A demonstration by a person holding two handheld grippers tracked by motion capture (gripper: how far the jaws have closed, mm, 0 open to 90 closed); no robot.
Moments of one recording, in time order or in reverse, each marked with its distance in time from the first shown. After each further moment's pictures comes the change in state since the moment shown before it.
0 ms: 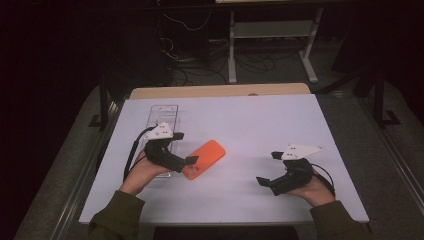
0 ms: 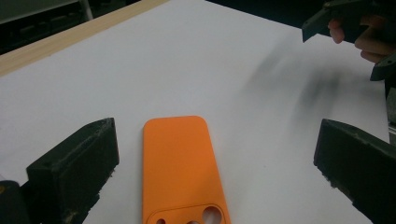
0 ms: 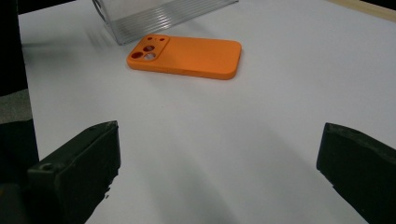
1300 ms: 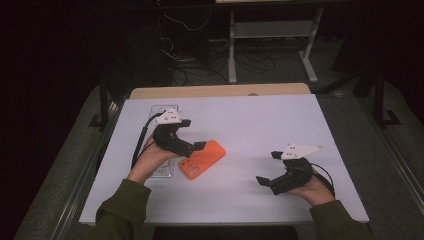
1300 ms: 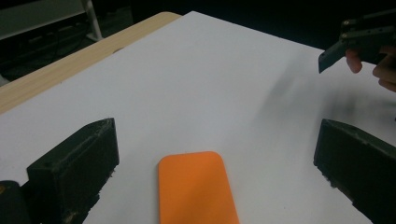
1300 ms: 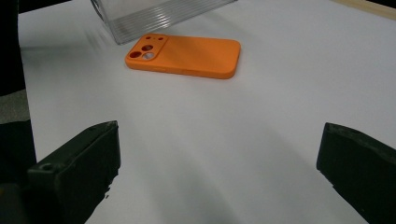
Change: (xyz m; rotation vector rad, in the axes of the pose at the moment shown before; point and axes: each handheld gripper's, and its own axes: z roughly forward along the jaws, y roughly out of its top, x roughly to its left) left arm 0.015 0.032 0.018 -0.033 0.016 0.011; right arm -0.002 0.000 0.002 0.001 0.001 0.004
